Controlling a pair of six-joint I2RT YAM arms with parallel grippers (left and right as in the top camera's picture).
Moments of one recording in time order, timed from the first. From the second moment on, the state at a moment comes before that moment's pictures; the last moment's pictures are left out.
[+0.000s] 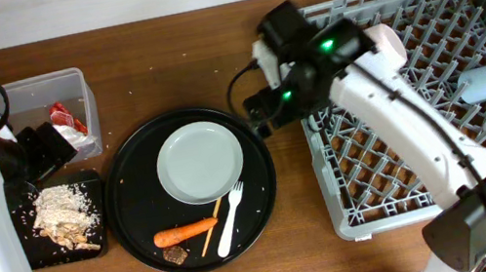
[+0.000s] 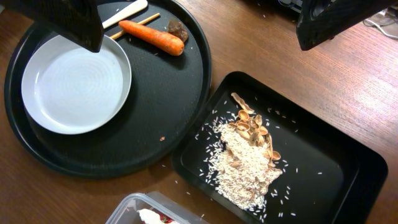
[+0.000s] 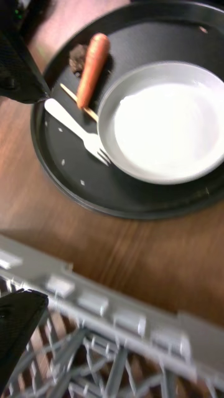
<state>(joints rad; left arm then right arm) 0.26 1.60 1.83 -1.56 -0.05 -0.33 0.48 1.83 1.82 -1.28 -0.17 0.16</state>
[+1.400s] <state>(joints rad) 0.26 1.60 1.83 -1.56 -0.05 -0.33 0.57 2.27 1.99 -1.19 -0.10 0.49</state>
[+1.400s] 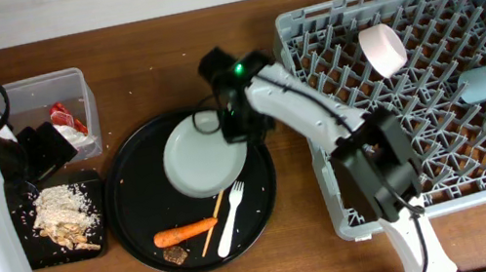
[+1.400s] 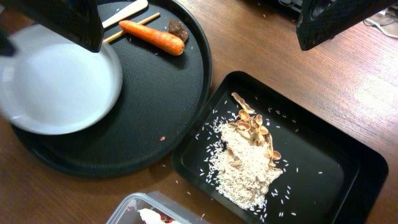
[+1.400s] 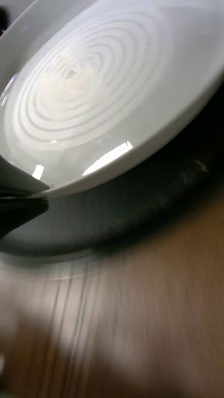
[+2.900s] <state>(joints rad) 0.26 1.60 1.83 -1.56 -0.04 -0.33 0.56 1.99 1.86 -1.35 0.84 0.63</state>
